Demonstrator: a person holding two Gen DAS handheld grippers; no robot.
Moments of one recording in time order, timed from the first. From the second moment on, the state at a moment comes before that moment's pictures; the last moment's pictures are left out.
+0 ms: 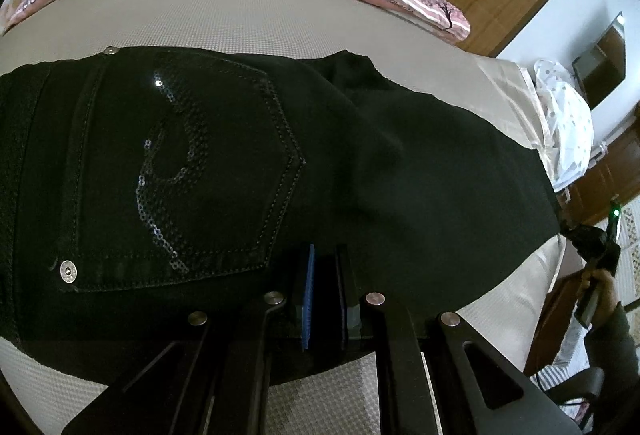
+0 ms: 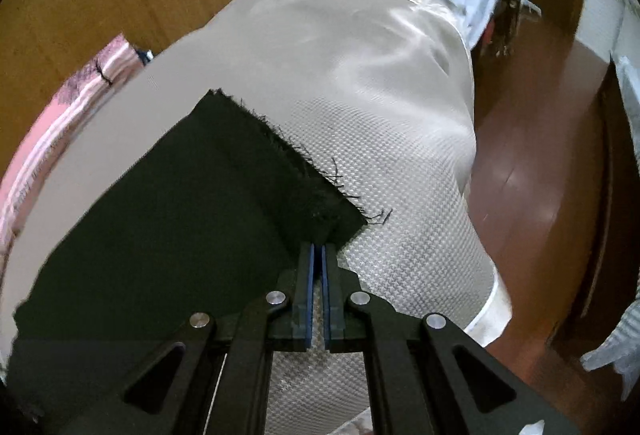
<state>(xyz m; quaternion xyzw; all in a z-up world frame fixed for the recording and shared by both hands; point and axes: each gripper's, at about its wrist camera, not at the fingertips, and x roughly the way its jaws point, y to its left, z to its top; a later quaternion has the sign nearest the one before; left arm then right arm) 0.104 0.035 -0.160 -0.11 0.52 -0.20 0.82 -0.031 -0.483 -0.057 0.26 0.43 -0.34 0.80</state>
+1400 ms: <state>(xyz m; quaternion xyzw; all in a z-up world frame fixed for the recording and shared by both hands) 0.104 0.056 -0.160 -0.14 0.49 -0.25 0.82 0.302 -0.089 -0.097 0.07 0.63 0.29 0.72</state>
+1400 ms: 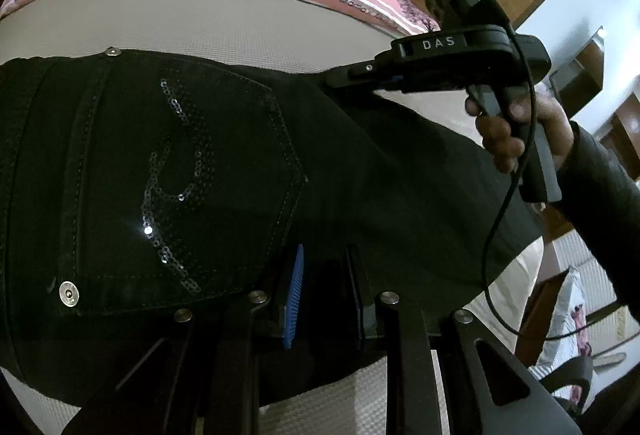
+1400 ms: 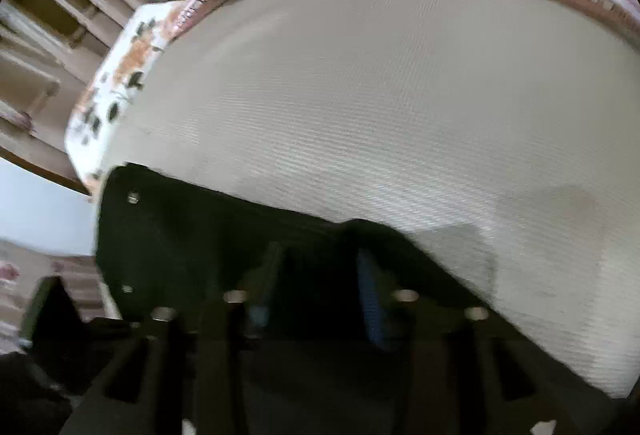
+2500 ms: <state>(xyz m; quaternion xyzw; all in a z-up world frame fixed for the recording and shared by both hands) 0.172 0.059 -0.144 -0.09 0.49 -0.19 0.85 0.219 -0.179 -0.071 0.06 0.53 0.08 0.84</state>
